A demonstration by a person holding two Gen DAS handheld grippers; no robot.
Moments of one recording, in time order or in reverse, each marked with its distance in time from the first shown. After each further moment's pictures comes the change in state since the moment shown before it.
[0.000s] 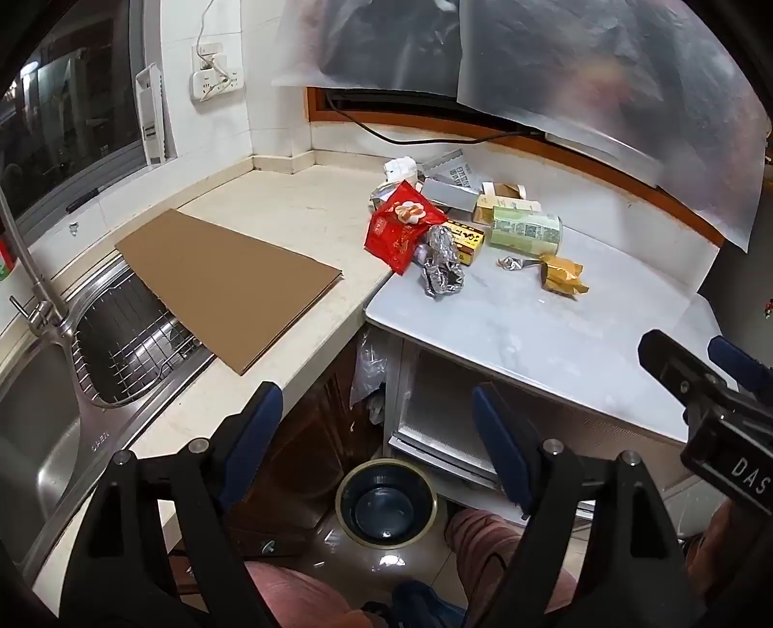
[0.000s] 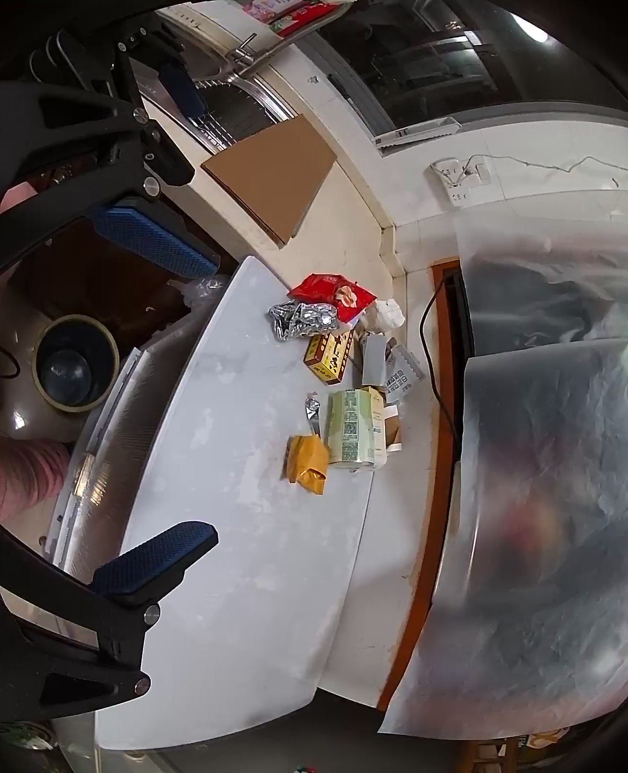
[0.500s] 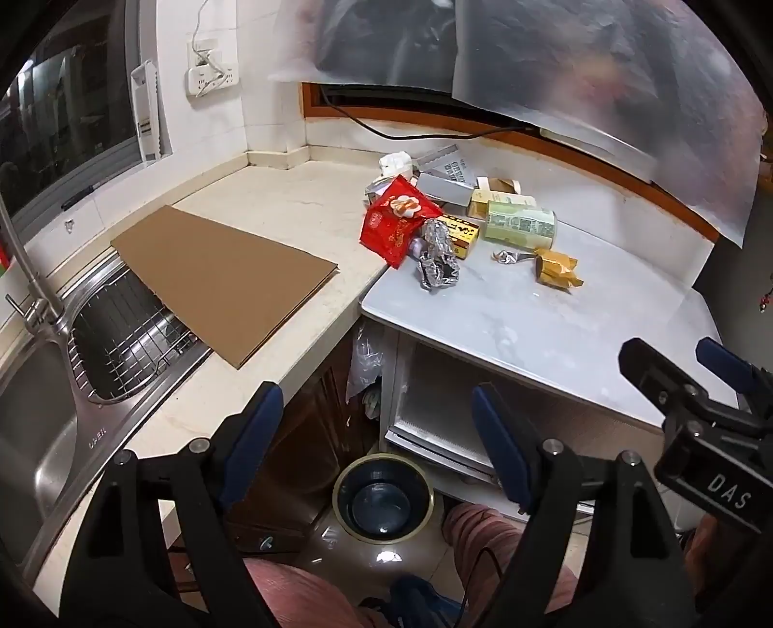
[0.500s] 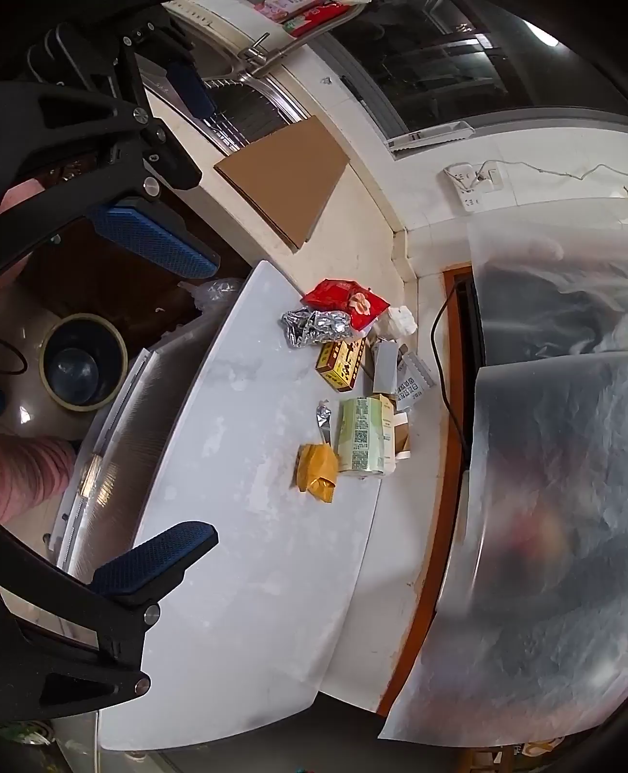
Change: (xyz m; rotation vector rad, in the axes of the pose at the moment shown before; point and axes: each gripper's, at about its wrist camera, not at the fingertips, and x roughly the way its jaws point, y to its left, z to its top) left arm -0.001 0.000 -0.003 0.003 0.031 -0.028; right arm 0.006 0.009 -0.007 -0.011 0.038 -0.006
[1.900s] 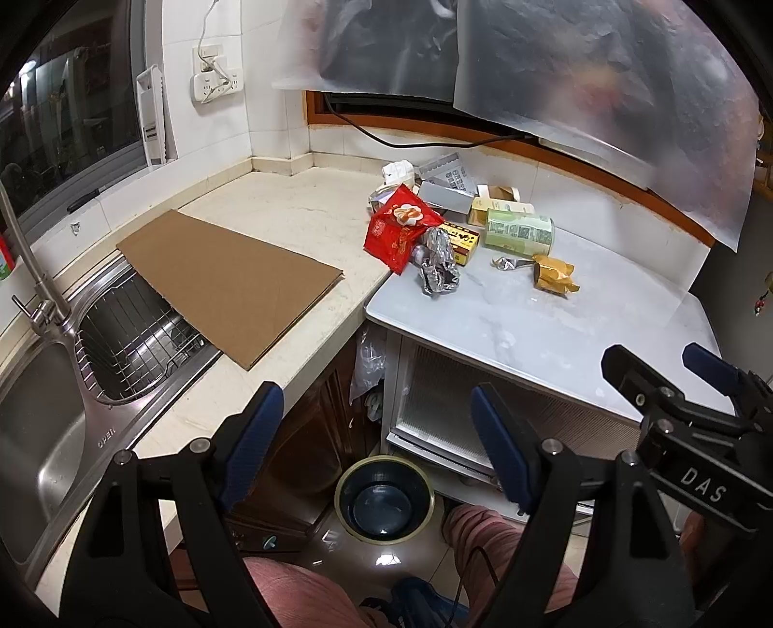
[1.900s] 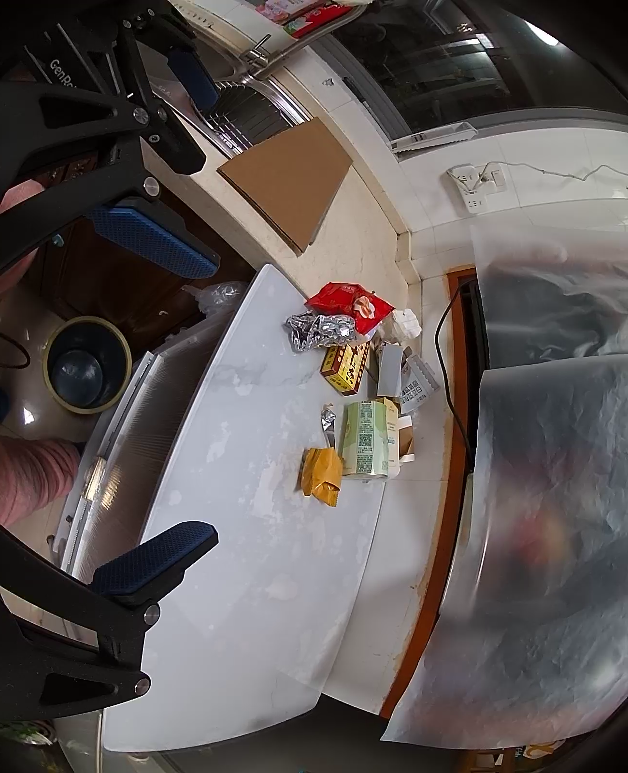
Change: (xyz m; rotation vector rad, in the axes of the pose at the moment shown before) left arm -0.016 0.008 -0.001 -0.003 -0.015 -0.002; right arm -0.001 0.005 -0.004 0.002 0.004 0.002
